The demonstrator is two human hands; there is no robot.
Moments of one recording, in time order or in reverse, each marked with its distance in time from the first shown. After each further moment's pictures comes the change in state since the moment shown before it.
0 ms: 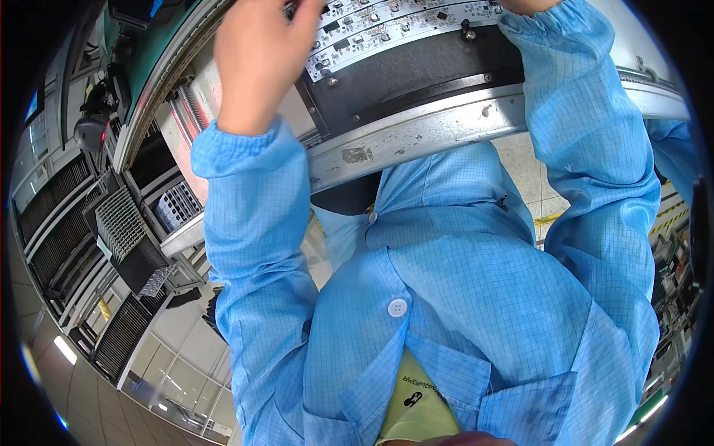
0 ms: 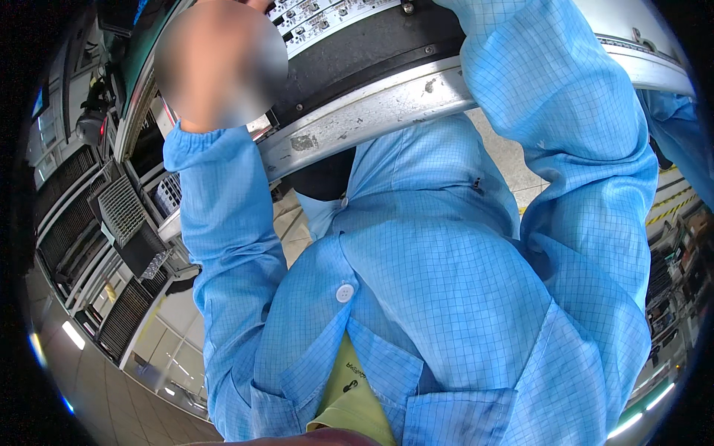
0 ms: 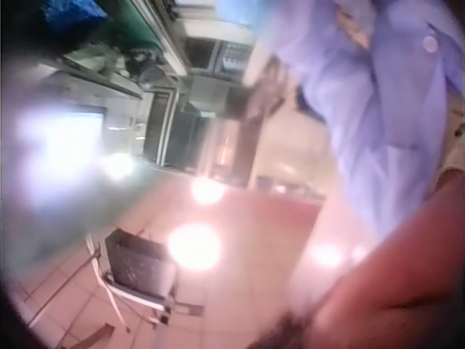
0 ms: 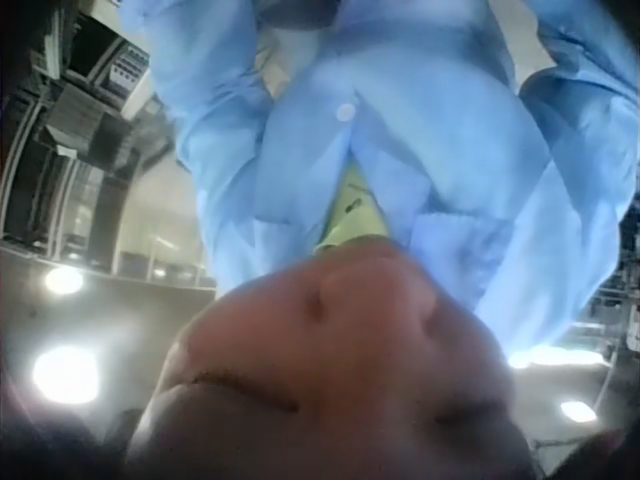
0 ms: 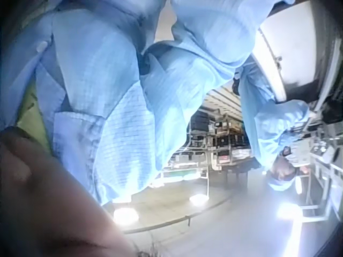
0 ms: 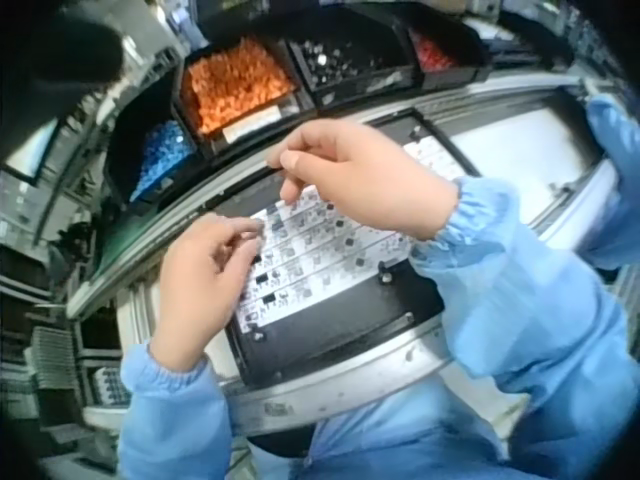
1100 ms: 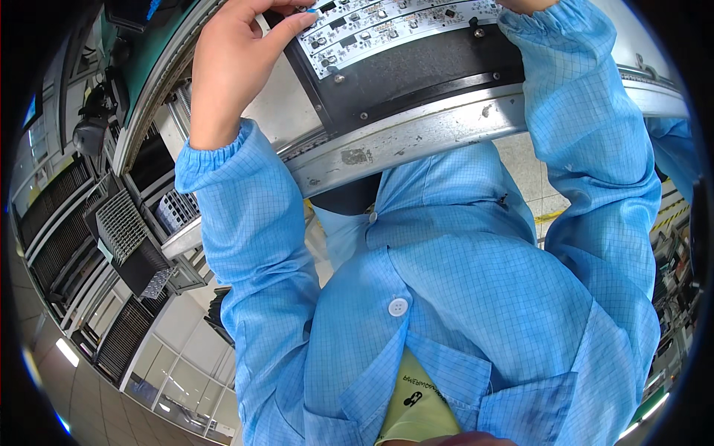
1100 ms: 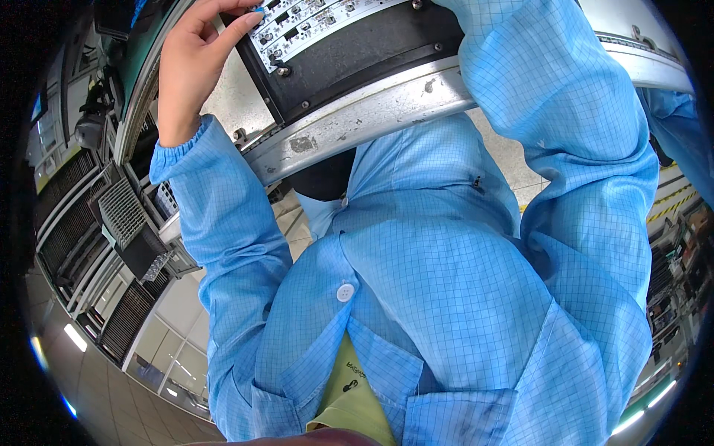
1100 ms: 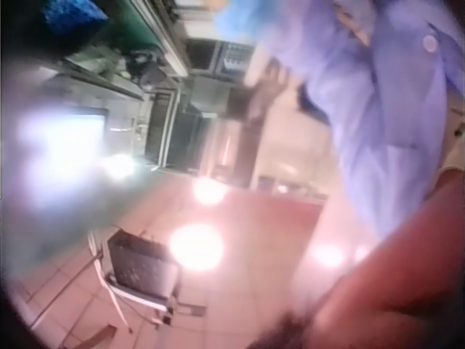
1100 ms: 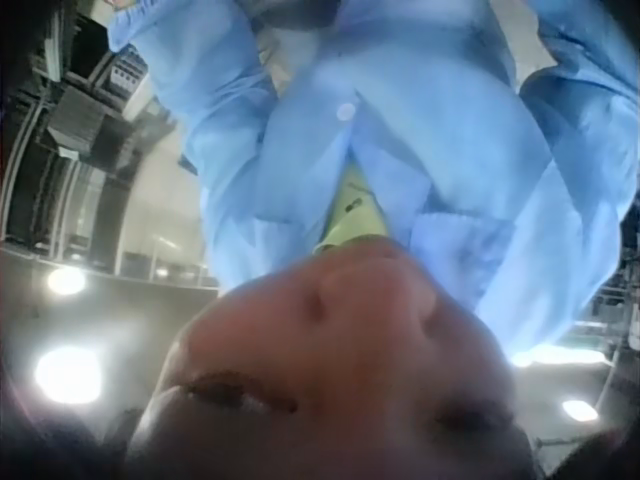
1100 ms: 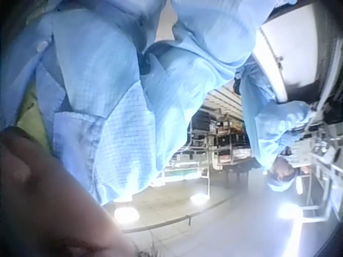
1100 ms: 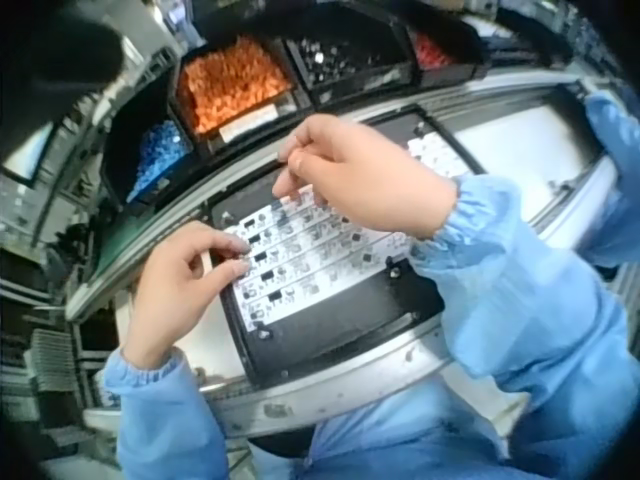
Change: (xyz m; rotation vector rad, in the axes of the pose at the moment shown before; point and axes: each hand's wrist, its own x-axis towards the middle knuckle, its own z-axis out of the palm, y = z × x) left_hand 0.001 -0.019 -0.027 -0.073 -0.203 -0.141; right_hand 0.006 0.009 0.002 0.001 0.031 -0.080
